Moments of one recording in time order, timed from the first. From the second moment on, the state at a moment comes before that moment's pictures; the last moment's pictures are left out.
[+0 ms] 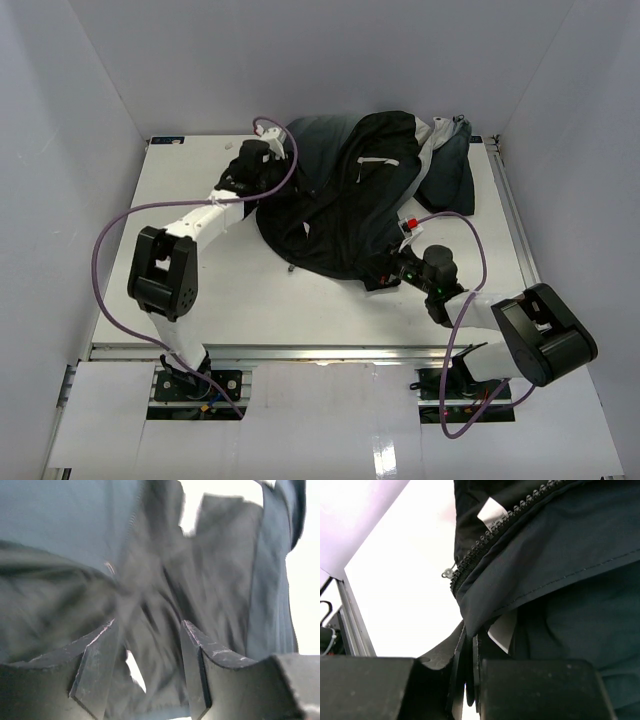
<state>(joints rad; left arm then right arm) -0.39 1.78 1.31 -0.01 0.25 -0.40 0.47 1.36 0.26 0.96 -0.46 0.48</state>
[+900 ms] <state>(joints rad) -0.37 2.23 1.48 0.27 0.18 -0.81 0.47 1.37 0.25 0.92 -0.46 0.39</state>
